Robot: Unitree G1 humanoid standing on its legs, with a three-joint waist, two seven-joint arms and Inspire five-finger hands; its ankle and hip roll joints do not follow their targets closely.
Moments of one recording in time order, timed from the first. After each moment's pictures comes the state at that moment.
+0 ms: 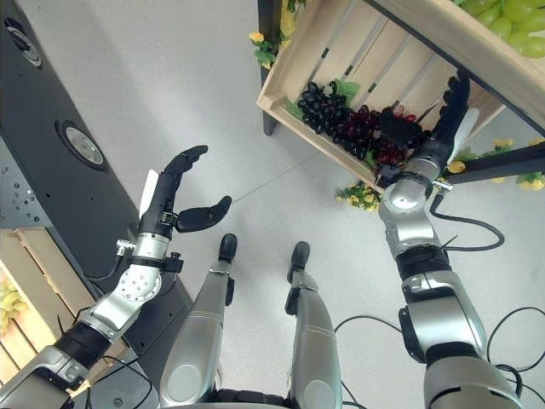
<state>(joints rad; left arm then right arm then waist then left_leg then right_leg) -0.33 0.58 -0.49 0.24 -0.09 -0.39 0.52 -0.83 -0.59 0.16 0.72 0.48 -0.32 -0.69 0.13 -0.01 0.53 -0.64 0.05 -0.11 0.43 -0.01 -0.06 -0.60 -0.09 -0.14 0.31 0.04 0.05</state>
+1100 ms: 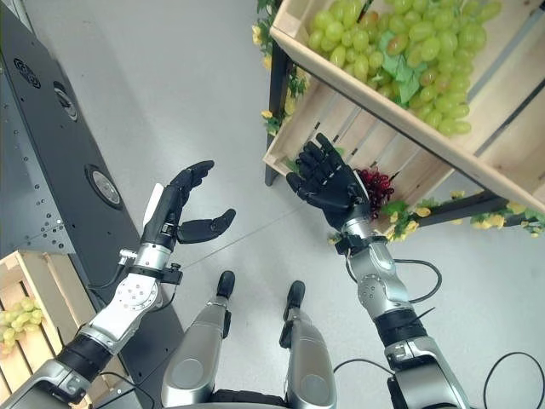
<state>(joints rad) -0.23 0.54 -0.41 0.24 -0.21 -0.43 0.32 -0.39 -0.43 0.20 0.37 0.99 -0.20 0.26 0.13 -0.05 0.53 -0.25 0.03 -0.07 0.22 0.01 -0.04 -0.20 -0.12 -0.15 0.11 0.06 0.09</state>
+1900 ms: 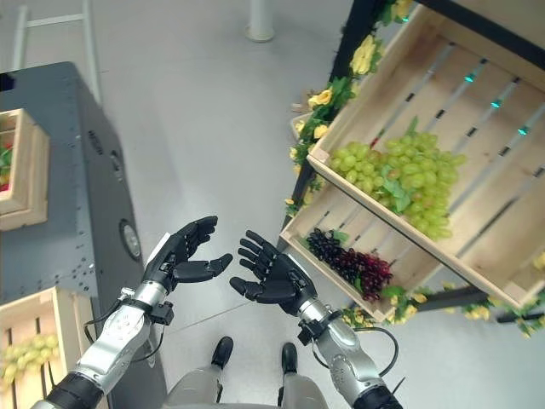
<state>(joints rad) -0.03 0.48 -0.38 0.26 -0.41 -0.31 0.02 -0.01 -0.38 0.42 0.24 0.78 -0.18 0.43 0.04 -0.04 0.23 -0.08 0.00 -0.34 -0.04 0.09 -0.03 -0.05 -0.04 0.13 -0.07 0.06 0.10</state>
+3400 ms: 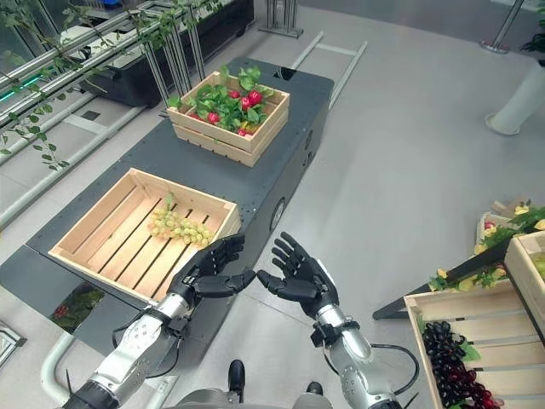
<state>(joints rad) -0.01 0.43 -0.47 0.22 -0.50 -0.25 -0.06 0.08 -0.33 0.32 0.22 0.75 -0.25 0.24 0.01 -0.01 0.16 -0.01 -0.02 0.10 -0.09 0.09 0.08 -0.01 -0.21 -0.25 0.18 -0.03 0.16</state>
